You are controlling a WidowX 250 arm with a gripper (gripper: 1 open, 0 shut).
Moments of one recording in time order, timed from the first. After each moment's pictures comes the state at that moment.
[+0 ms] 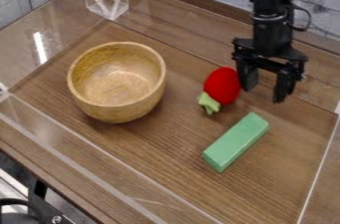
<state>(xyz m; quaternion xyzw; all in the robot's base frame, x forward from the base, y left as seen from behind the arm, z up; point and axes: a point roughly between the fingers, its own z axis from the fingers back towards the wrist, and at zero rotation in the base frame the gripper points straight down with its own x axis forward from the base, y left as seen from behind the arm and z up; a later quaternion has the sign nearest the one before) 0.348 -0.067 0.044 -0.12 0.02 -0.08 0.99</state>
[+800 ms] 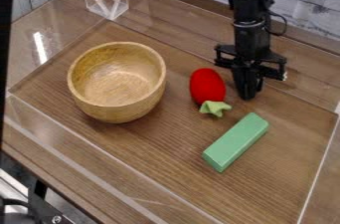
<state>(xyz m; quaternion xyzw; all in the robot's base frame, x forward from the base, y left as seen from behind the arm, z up) 0.357 -0.054 0.020 -0.12 0.02 -0.03 0.99</state>
